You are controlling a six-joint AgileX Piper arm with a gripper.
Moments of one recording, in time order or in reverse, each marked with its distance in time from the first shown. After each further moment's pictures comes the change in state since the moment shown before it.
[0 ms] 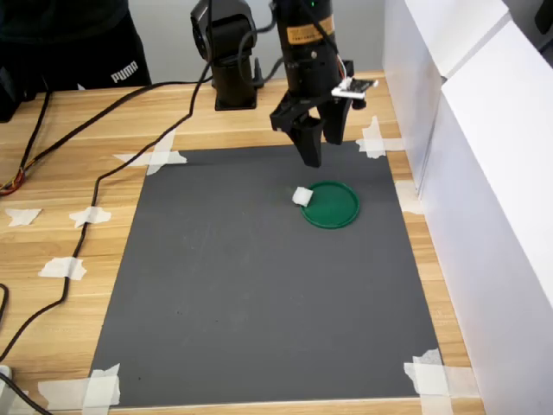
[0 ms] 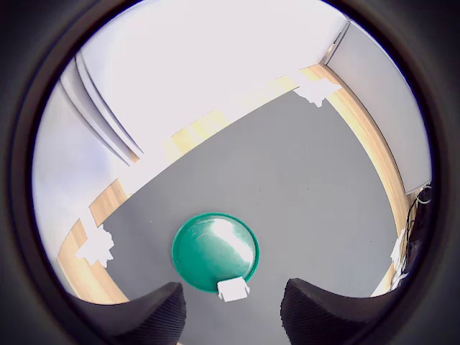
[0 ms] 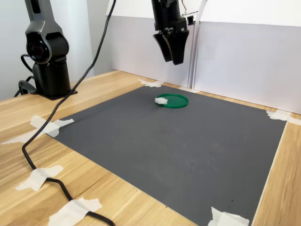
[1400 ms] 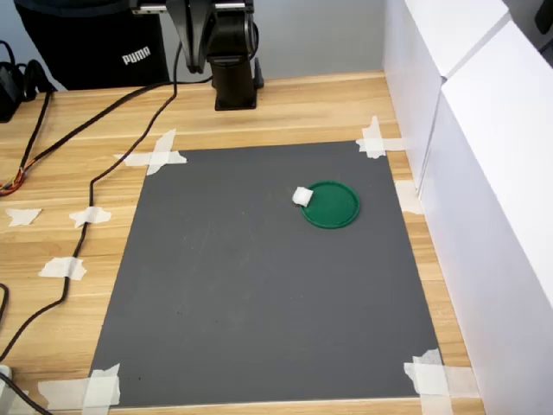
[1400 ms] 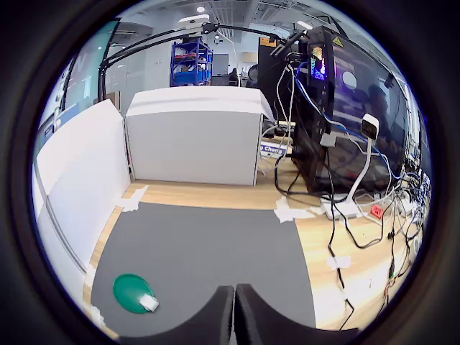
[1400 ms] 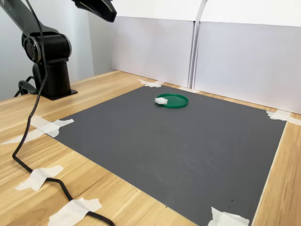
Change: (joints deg) arm -27.7 -54.4 36.2 0.9 -25.1 21.1
